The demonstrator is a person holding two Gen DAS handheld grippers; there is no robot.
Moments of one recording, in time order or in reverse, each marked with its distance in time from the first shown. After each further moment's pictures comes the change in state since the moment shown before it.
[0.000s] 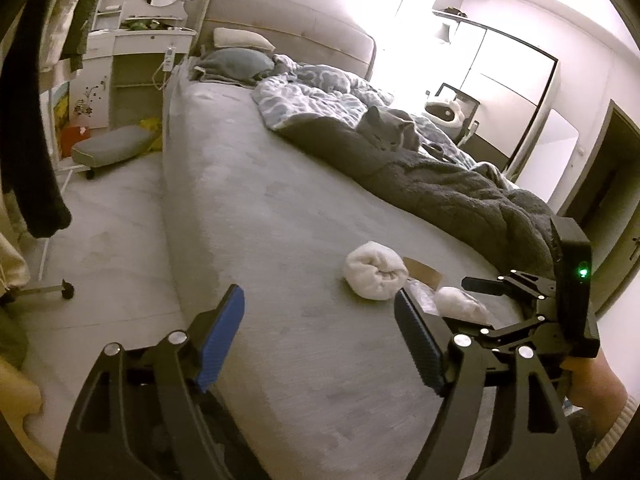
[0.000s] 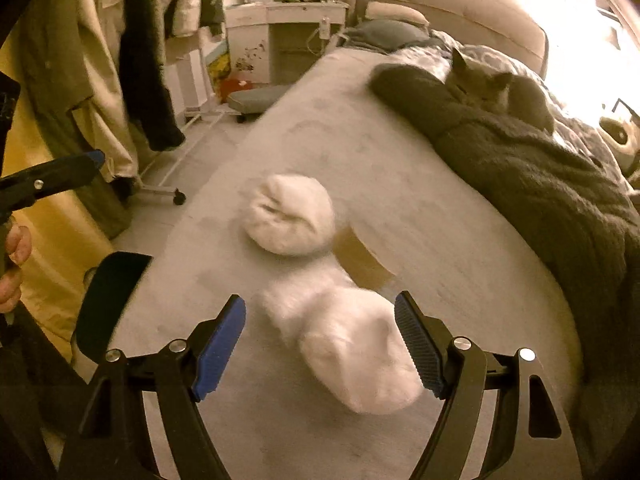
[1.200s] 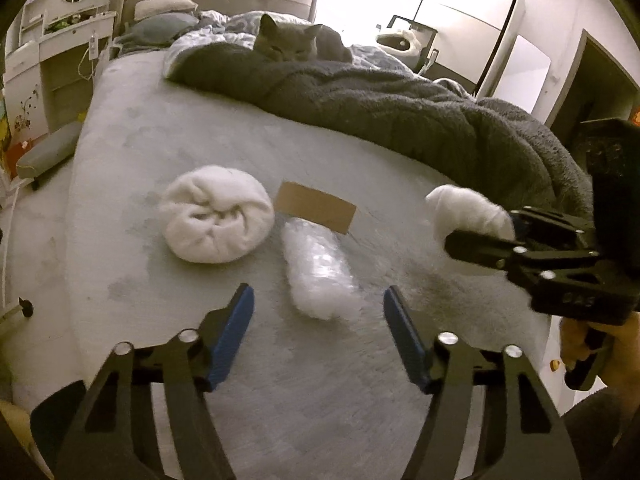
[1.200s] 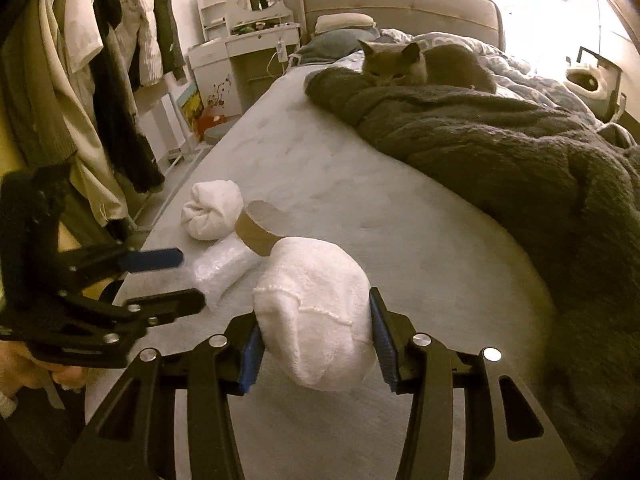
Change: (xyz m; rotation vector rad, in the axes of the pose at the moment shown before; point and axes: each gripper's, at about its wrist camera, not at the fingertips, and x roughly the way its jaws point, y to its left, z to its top) left arm 0.119 -0.112 -0.038 0.158 0.192 -0.072; right arm -0.040 -0.085 -0.049 0.182 -0.092 0.032
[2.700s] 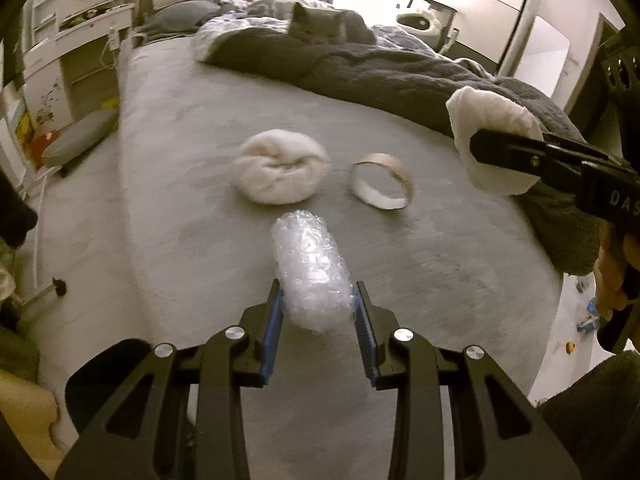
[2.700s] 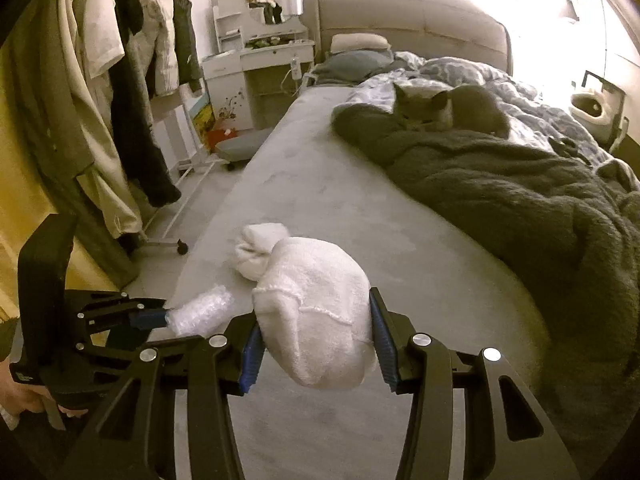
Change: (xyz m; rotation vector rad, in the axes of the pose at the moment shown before) left arm -0.048 0.025 -0.026 -0.001 0.076 0.108; right arm -0.018 0.061 0.034 -0.045 -0.041 -0.004
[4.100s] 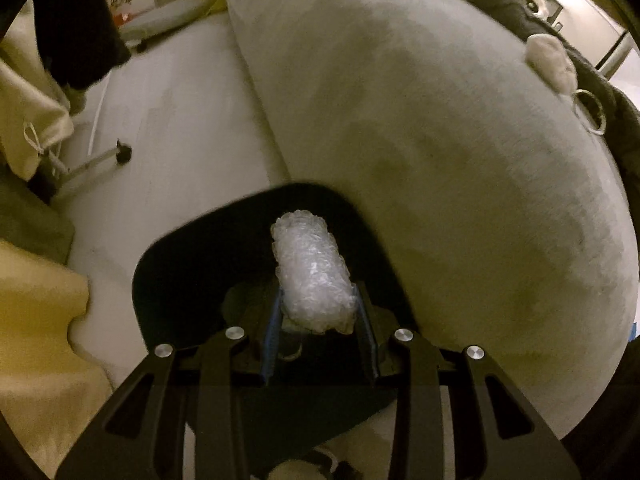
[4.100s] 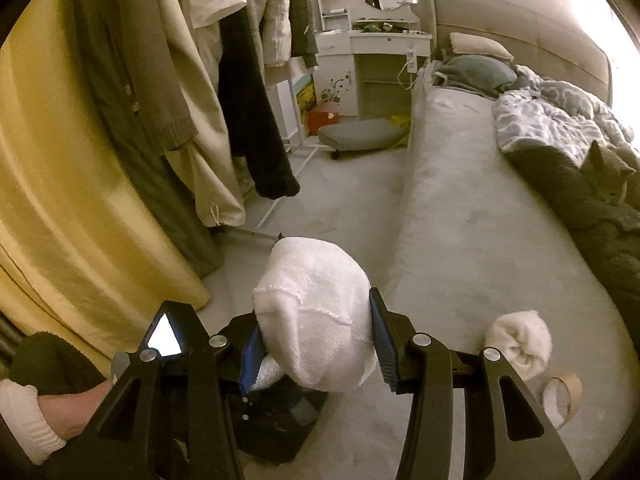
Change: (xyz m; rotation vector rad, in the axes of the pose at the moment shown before) left arm 0.000 0.187 -0.122 -0.248 0.280 0.142; right arm 0.069 0.207 0.064 -0.167 0.055 0.260
